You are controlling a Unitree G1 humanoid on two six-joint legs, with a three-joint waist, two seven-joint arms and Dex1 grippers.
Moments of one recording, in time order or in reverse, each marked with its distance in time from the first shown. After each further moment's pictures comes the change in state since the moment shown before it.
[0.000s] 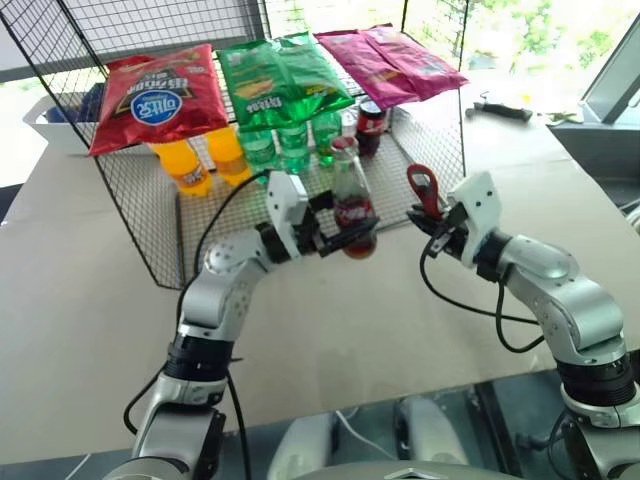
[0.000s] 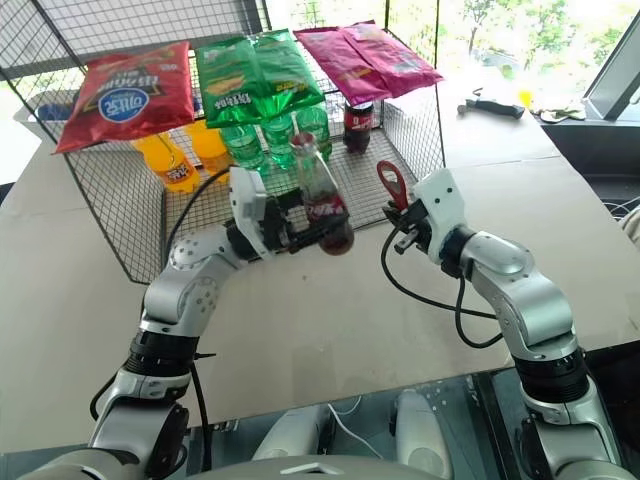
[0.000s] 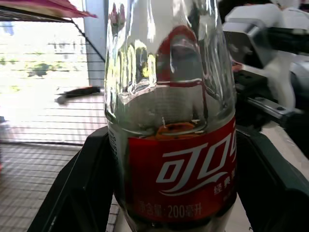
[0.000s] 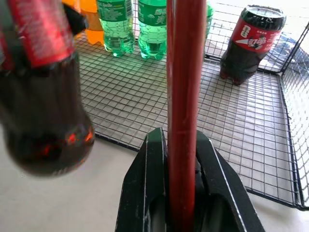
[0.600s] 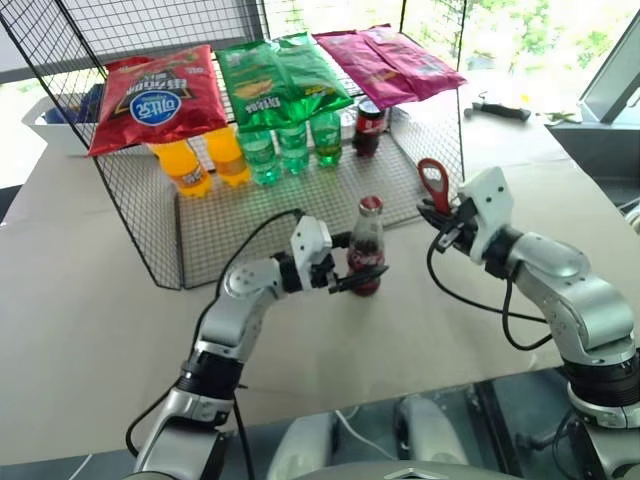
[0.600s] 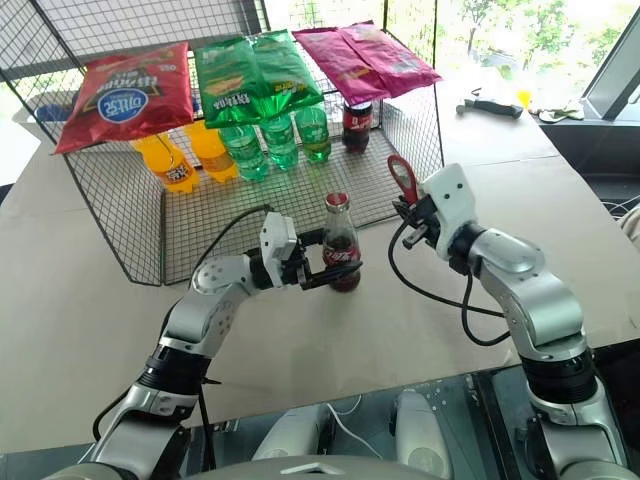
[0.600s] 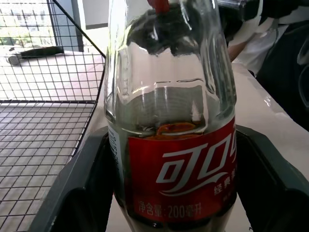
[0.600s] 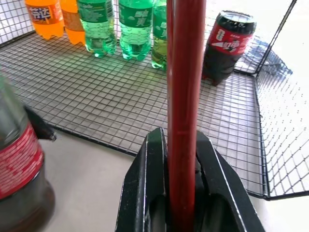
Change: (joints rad) left arm 0.094 -0.018 -0.069 0.096 0.134 -0.129 -0.083; right arm 0.002 -0.024 -0.041 -0.013 -0.011 0.005 -0.021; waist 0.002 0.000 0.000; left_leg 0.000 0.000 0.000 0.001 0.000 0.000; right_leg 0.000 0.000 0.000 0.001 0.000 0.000
